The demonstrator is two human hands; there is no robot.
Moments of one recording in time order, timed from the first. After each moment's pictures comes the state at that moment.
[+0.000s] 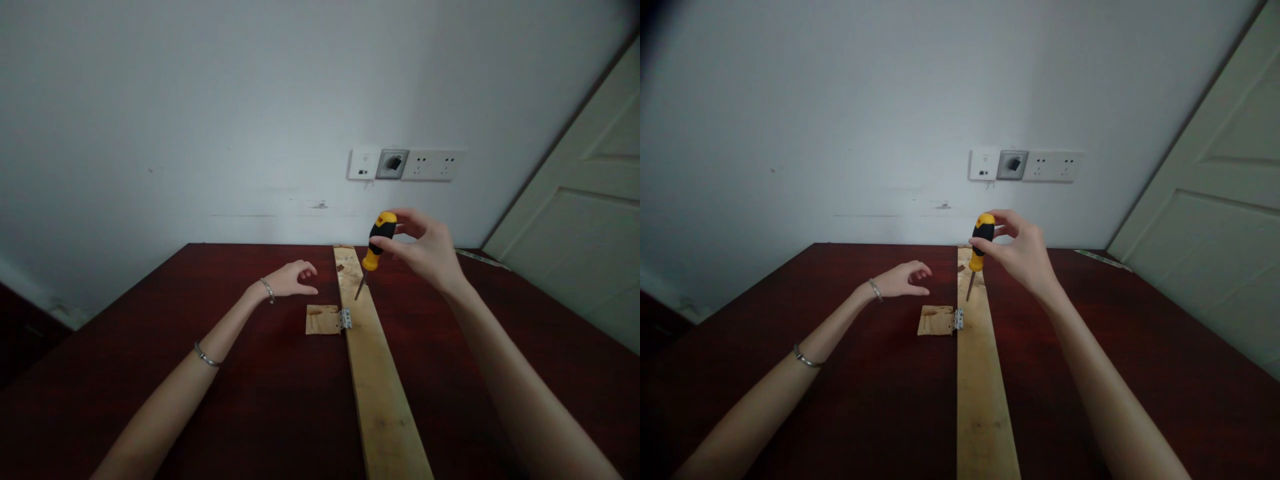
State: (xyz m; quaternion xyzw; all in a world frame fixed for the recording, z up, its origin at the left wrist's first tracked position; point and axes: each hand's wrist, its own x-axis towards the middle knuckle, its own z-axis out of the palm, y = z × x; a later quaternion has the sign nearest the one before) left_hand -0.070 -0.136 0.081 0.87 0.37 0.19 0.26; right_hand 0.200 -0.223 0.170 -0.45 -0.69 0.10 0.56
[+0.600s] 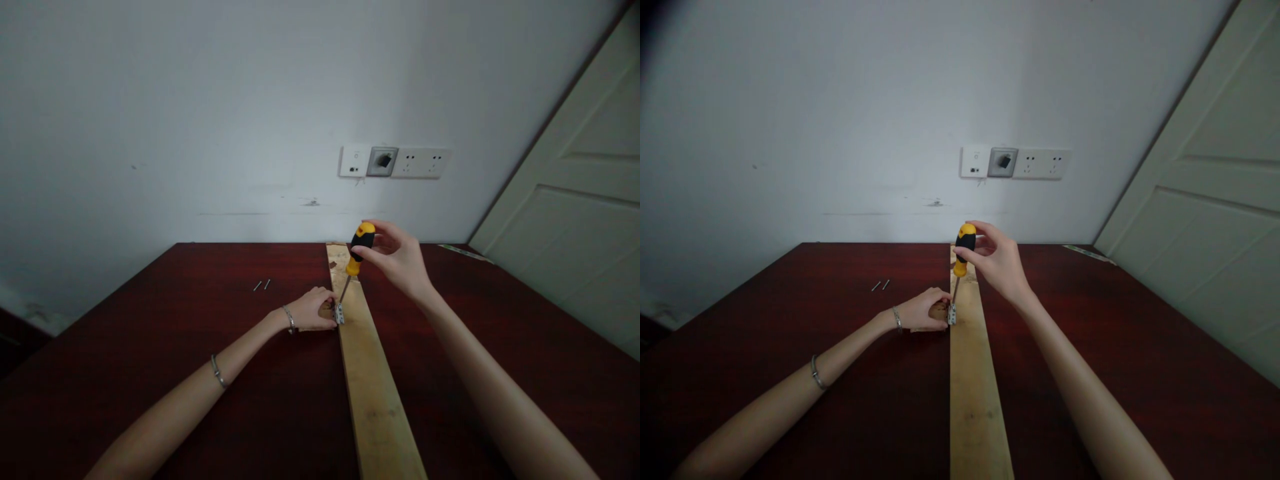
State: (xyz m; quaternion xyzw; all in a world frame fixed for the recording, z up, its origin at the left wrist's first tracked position) left_hand -0.015 -0.170 0.025 0.92 0.29 0.14 0.24; right_hand 0.185 -0.222 0.142 -0.41 -0.66 0.20 0.59
